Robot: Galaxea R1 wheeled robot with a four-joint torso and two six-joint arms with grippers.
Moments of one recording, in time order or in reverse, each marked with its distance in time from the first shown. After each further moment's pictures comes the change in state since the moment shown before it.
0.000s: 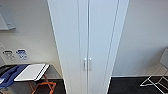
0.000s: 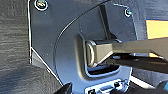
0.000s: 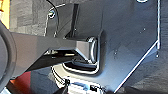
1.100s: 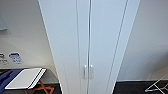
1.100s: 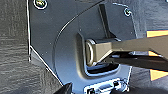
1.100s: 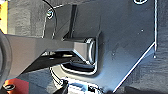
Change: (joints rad) left arm 0.004 0.002 -0.001 0.000 -0.001 0.000; right arm 0.003 0.003 -0.013 0.000 -0.001 0.000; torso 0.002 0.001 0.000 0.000
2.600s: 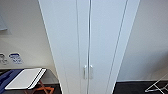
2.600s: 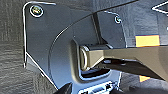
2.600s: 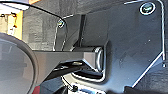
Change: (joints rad) left arm -0.023 -0.163 0.249 0.000 0.001 0.000; right arm 0.030 -0.152 0.251 0.001 0.008 0.007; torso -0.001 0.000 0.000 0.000
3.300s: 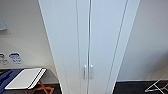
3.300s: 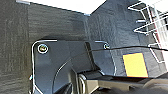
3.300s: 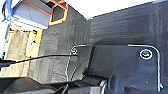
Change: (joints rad) left arm -0.124 -0.393 0.474 0.001 -0.060 0.003; right arm 0.192 -0.375 0.497 0.000 -0.008 0.005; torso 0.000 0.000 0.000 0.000
